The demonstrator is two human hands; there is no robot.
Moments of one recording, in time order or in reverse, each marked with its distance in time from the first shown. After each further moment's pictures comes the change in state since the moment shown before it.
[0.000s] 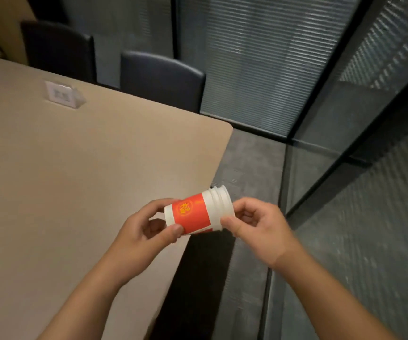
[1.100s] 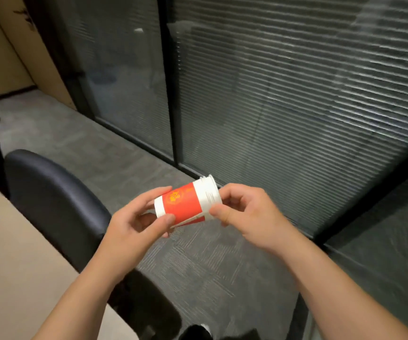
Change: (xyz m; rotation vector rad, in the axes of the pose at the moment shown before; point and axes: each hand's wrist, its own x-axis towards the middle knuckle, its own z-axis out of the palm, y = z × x) left_hand 0.789 0.105 0.109 -0.029 0.379 0.131; right_hand 0.769 -0.002 -0.393 0.047 -0.372 -0.259
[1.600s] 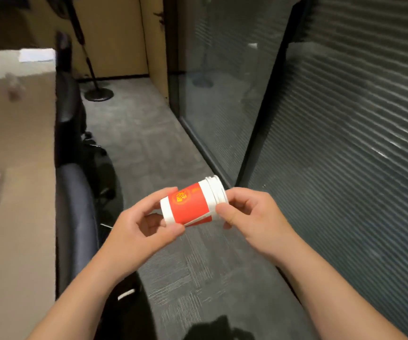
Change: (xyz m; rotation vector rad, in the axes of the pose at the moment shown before) left_hand 0.230 -0.025 -0.080 0.048 0.392 -0.026; right_hand 0.348 0.027 -0.015 -0.001 -0.405 -0.116
